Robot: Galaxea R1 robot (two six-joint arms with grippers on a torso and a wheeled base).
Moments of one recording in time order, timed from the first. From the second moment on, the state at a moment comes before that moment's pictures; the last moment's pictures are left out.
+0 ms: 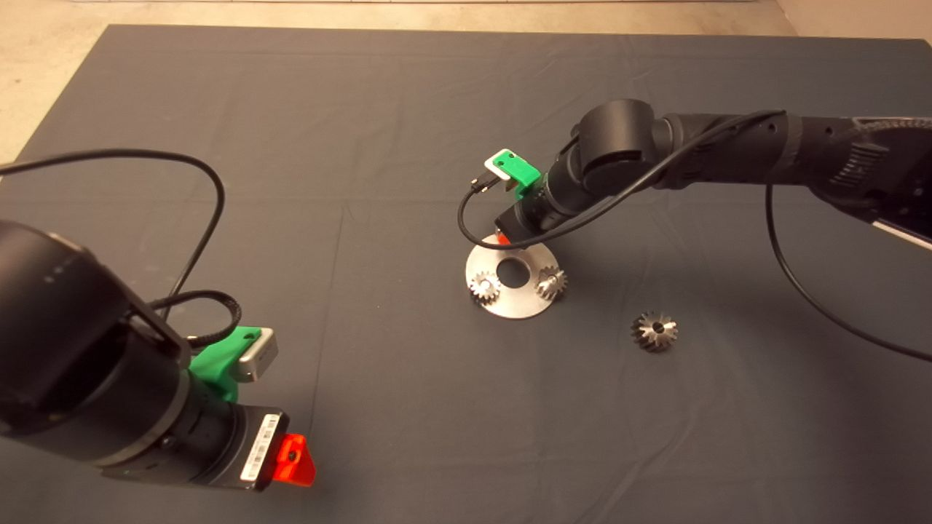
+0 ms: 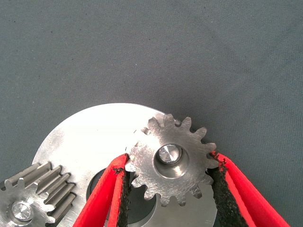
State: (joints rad) left arm -0.47 2.19 -0.39 0.05 1.52 -1.74; right arm 0.33 2.75 -1.29 -0.55 -1.26 0.82
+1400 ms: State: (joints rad) left arm -0.47 2.19 -0.39 0.05 1.52 -1.74; right arm 0.33 2.74 -1.29 -0.55 -1.26 0.82
